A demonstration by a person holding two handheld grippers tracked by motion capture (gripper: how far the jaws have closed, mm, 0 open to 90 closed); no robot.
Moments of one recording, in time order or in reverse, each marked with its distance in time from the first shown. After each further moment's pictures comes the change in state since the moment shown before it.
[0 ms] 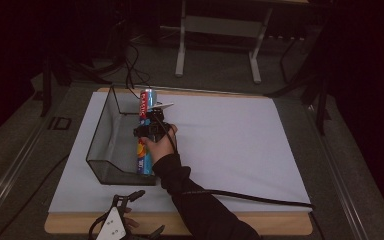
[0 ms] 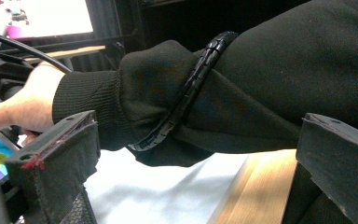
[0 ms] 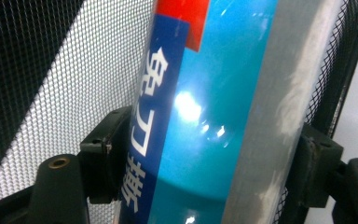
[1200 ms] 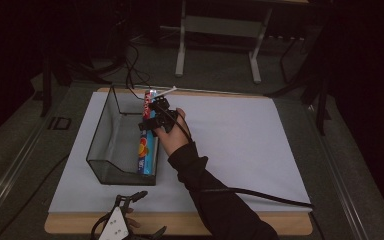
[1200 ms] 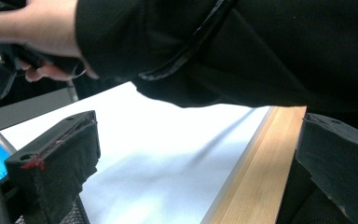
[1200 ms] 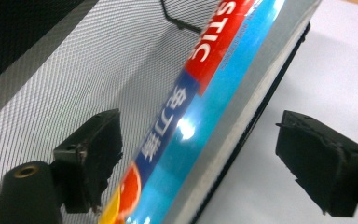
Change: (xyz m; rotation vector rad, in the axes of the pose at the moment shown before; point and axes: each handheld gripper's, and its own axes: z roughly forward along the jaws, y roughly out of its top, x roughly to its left) left arm -0.001 -0.001 0.004 0.017 -0.014 0.002; right arm 0.006 0.020 -0.065 -0.023 -0.069 -0.276
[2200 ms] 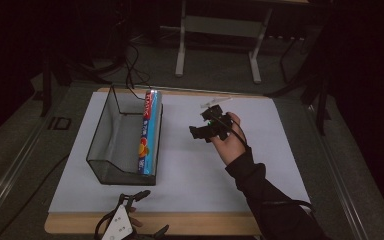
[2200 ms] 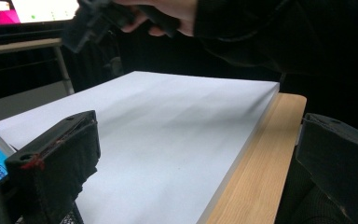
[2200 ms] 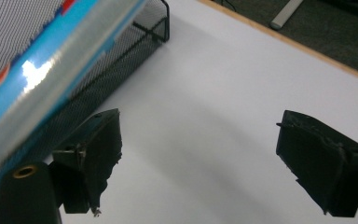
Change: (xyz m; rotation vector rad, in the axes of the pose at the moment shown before) left arm 0.001 -0.003 0.007 0.022 -0.010 -0.011; right arm -0.098 -0.066 -0.088 -0.117 -0.142 -0.143
